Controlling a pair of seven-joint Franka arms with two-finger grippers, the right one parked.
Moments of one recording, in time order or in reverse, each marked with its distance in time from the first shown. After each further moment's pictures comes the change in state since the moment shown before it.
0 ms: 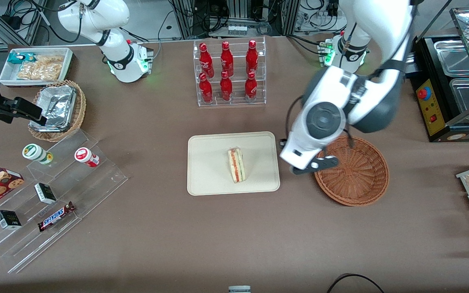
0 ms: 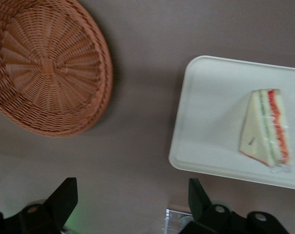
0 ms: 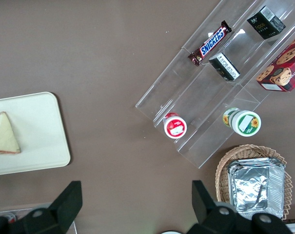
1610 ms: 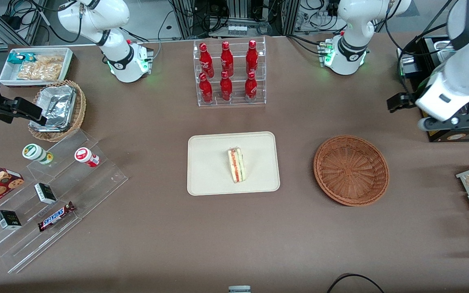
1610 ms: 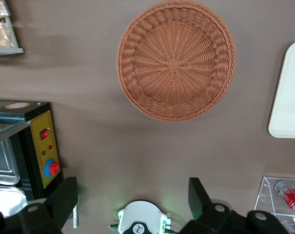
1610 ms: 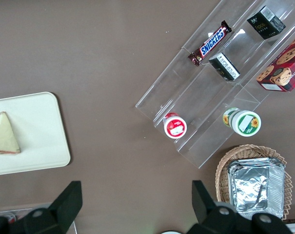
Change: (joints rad) arm 0.562 -0.460 -0.190 -0.243 0.113 -0.137 0.480
